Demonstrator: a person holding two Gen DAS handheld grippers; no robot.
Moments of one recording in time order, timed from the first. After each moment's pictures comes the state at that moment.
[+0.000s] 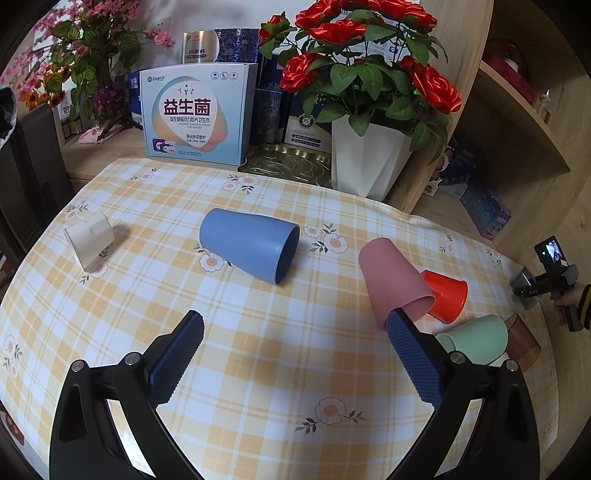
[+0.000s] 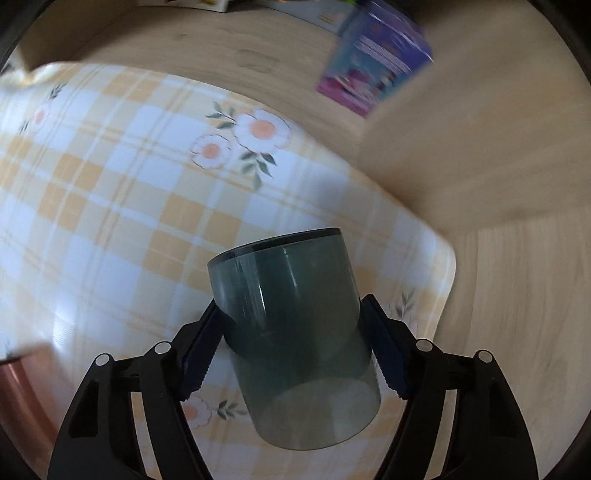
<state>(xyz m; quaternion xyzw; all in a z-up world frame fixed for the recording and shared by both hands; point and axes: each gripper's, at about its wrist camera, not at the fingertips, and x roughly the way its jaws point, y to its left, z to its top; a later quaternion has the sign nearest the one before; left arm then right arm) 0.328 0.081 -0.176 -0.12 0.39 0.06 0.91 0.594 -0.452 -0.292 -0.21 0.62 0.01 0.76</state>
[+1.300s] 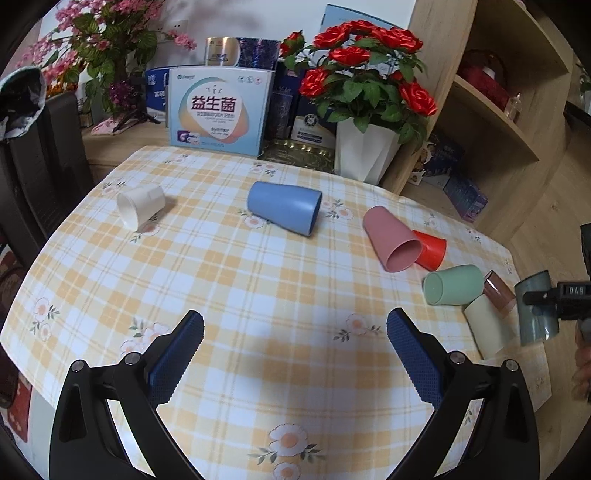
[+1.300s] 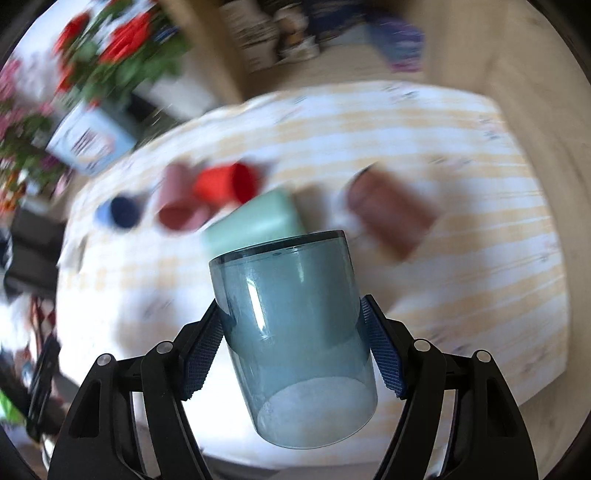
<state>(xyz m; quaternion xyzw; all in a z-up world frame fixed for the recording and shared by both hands) 0.210 0.120 -0.161 -0.13 0.39 0.04 0.91 0.309 -0.230 -0.178 0.10 0.60 0.08 0.79</state>
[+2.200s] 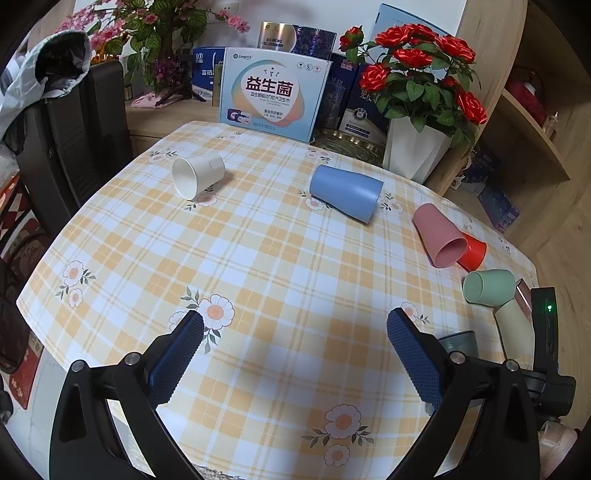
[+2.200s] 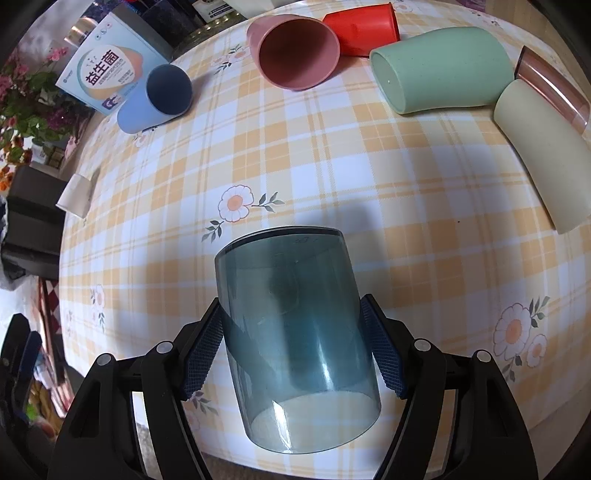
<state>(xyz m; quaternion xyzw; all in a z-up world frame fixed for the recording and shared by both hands) 0.187 0.164 -0.178 -0.16 0.40 0.10 0.90 0.270 -0.084 -0.286 0.16 0.63 0.09 0.75</state>
